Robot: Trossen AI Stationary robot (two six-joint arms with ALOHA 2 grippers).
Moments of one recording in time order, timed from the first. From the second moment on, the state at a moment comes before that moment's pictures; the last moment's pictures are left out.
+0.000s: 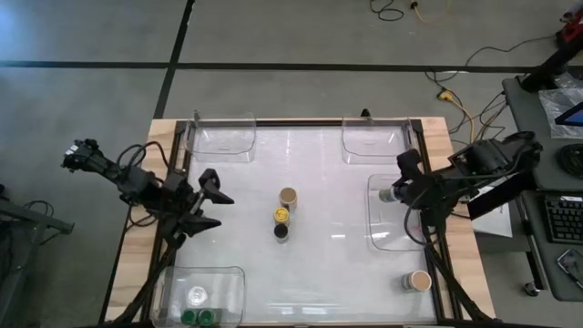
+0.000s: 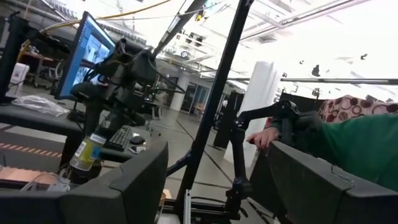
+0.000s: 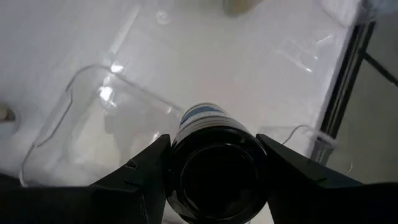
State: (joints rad) left arm -0.51 0.79 0.75 0.35 -0.24 -0.27; right arm 0.41 1.12 1.51 -1.57 0.24 -0.14
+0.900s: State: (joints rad) left arm -0.51 0.81 0.75 0.36 -0.28 -0.27; right arm 0.45 1.15 0.96 -1.11 -0.09 -0.44
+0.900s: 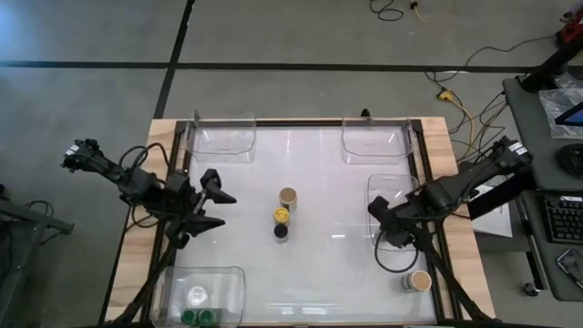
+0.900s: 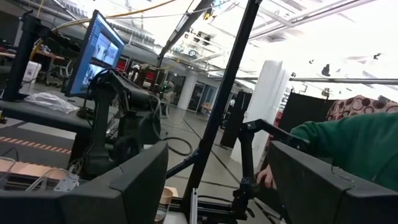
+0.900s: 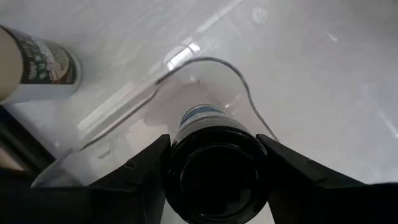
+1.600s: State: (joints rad) left arm -0.51 0.83 0.75 0.38 -0.28 -0.28; right arm 0.45 1.16 0.81 -0.95 -0.14 -0.50
